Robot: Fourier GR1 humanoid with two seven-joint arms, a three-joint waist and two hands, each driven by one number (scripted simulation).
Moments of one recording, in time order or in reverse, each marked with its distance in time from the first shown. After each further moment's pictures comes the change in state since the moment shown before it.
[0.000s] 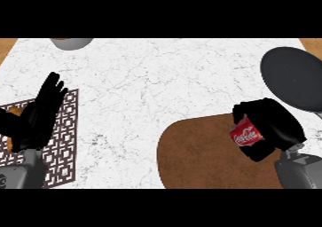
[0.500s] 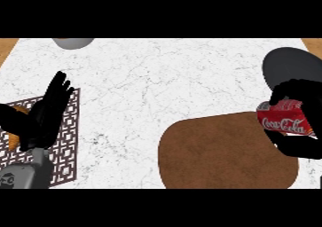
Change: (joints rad) left arm -0.011 -0.029 -0.027 -0.009 -0.033 0.020 0.016; right arm -0.066 -0.020 -0.139 -0.379 -0.036 0.051 0.135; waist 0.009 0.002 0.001
